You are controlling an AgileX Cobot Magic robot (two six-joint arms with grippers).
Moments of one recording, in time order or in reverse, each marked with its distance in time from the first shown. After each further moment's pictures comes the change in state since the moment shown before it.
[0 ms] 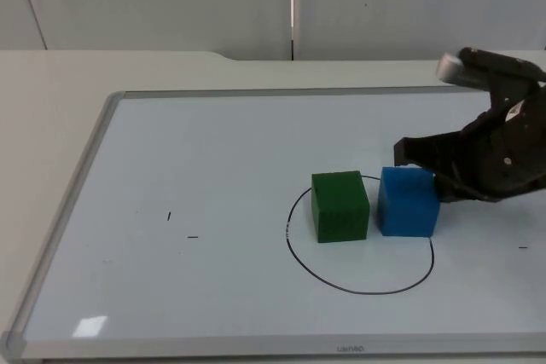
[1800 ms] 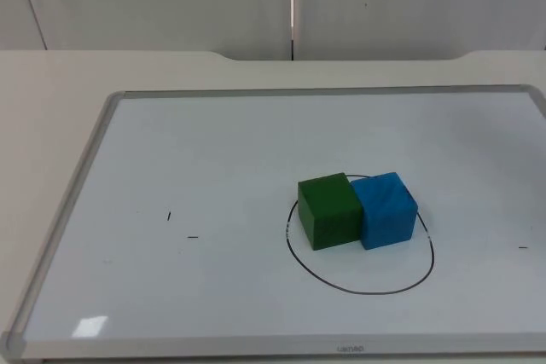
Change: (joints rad) right arm -0.174 -0.536 -0.125 -0.394 0.413 -0.014; left arm 0.000 0.000 0.000 0.000 0.000 0.000
